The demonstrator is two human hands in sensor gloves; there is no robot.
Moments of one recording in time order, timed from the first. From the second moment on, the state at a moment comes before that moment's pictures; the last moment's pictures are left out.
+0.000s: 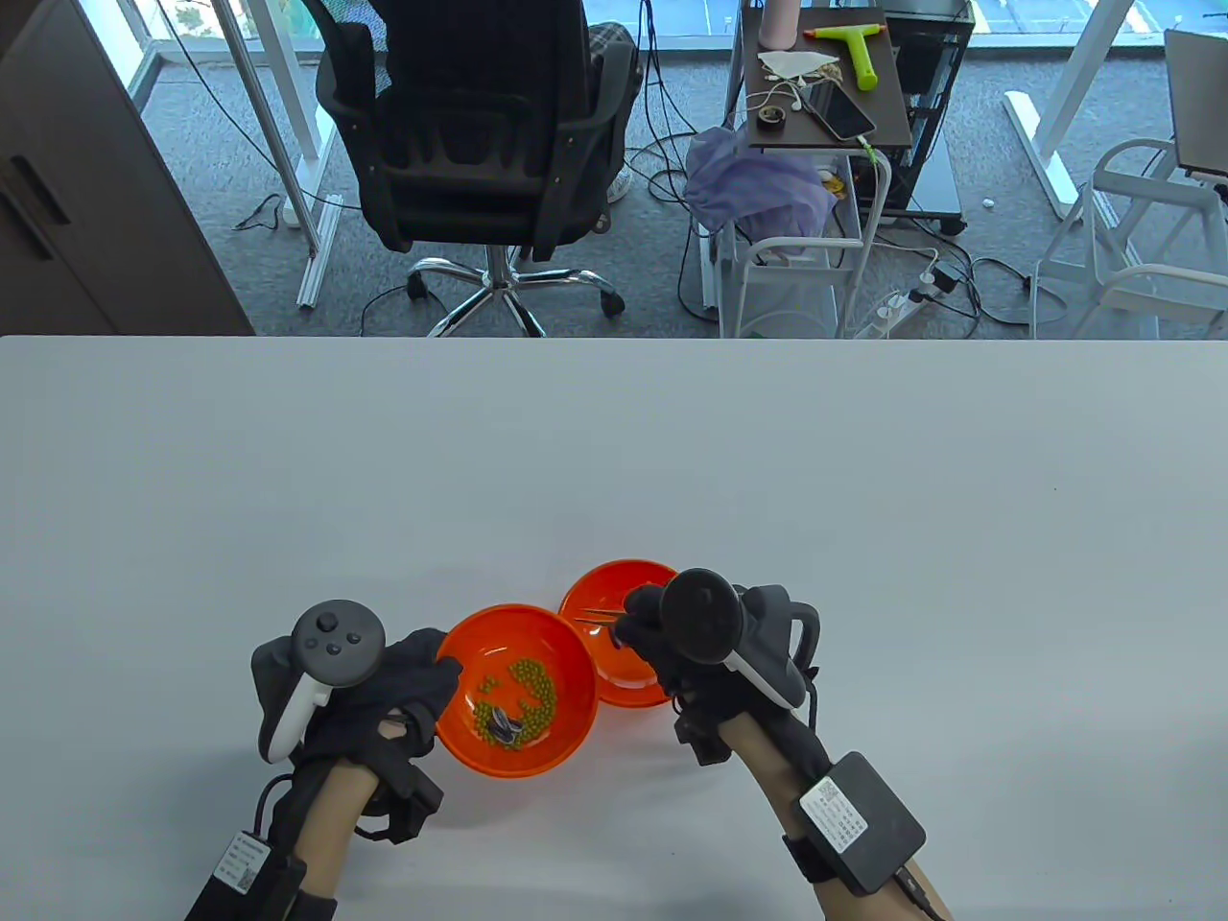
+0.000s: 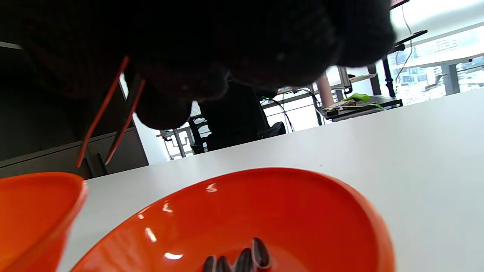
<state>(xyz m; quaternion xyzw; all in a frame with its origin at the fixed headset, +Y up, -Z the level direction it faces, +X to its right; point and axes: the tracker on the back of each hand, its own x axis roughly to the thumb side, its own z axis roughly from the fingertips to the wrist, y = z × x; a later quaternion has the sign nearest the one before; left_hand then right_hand) -0.253 -0.717 -0.251 -0.14 0.04 0.31 0.94 0.059 -0.667 -0.273 0.09 -0.06 0.97 0.20</state>
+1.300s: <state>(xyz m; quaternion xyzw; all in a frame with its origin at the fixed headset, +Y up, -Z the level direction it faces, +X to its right) -0.253 -0.717 -0.250 -0.14 0.04 0.31 0.94 -0.013 -0.688 -0.233 0.22 -0.03 0.96 0.13</state>
